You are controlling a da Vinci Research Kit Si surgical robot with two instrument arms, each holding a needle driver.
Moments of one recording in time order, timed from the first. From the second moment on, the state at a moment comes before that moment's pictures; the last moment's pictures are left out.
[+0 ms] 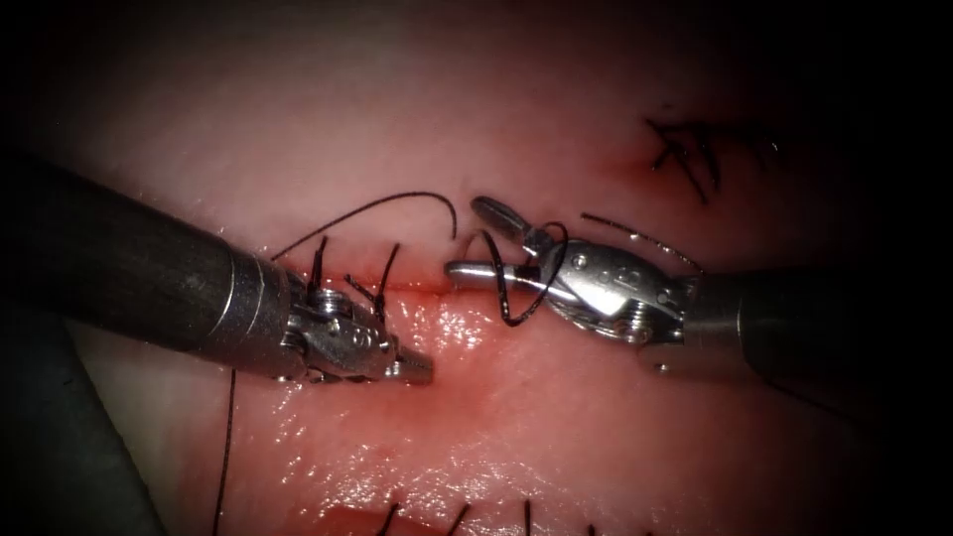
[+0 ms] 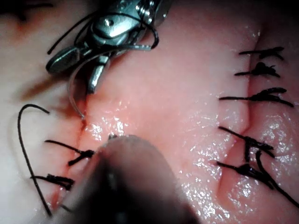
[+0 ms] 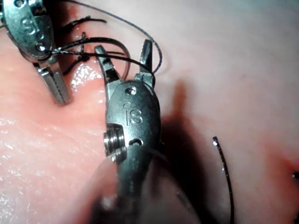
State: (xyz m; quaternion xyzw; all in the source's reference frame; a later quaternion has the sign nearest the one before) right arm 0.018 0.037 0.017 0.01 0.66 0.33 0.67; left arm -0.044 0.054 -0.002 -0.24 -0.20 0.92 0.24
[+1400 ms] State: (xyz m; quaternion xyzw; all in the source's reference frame) right arm 0.018 0.039 0.014 -0.01 0.67 0.15 0.72; left arm -0.044 0.054 -0.002 -0.24 -0.20 0.92 0.25
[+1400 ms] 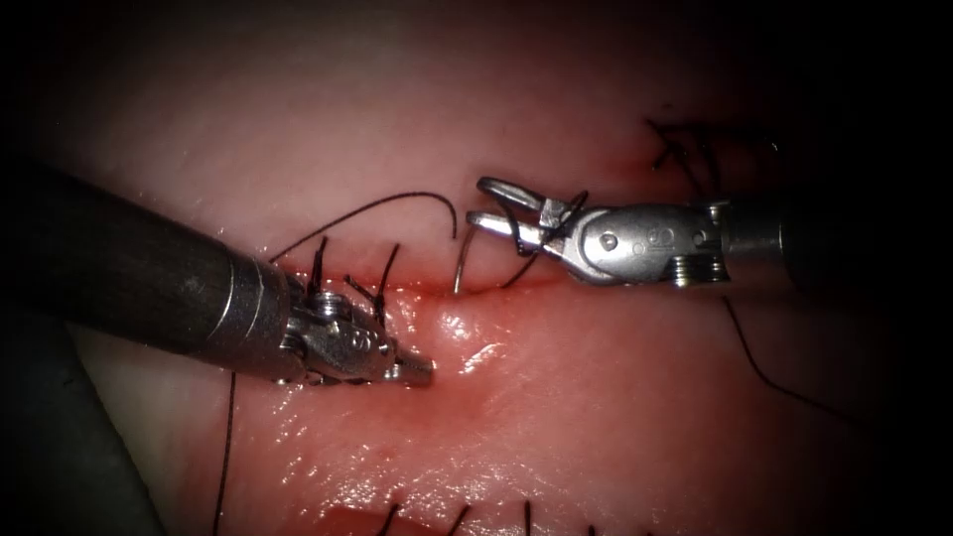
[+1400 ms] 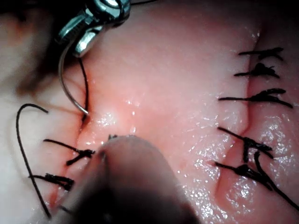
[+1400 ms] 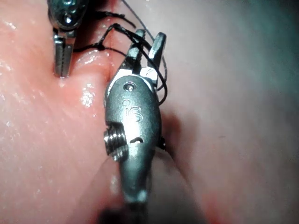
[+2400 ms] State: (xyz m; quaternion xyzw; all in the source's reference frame) right arm 0.019 0.034 0.016 -0.08 0.60 0.08 0.79; left arm -0.045 0.054 -0.003 -0.24 -0.21 0.92 0.25
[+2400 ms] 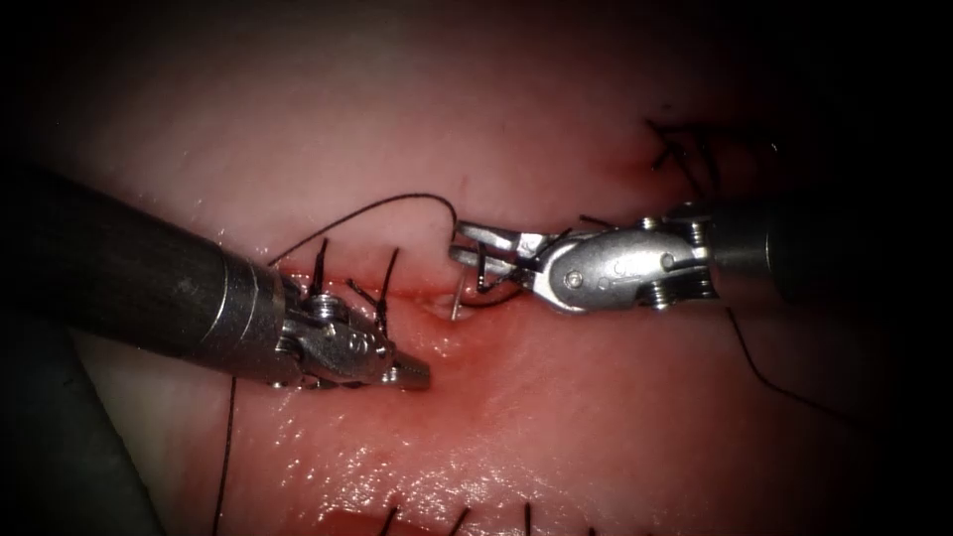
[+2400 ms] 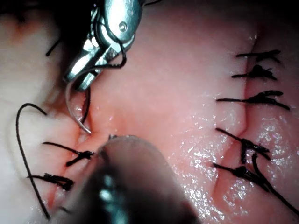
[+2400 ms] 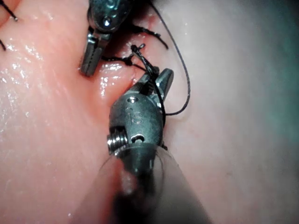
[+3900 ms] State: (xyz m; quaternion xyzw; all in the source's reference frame) right arm 0.021 0.039 0.020 0.43 0.37 0.52 0.64; left arm -0.045 0.052 -0.002 -0.25 -0.21 0.91 0.25
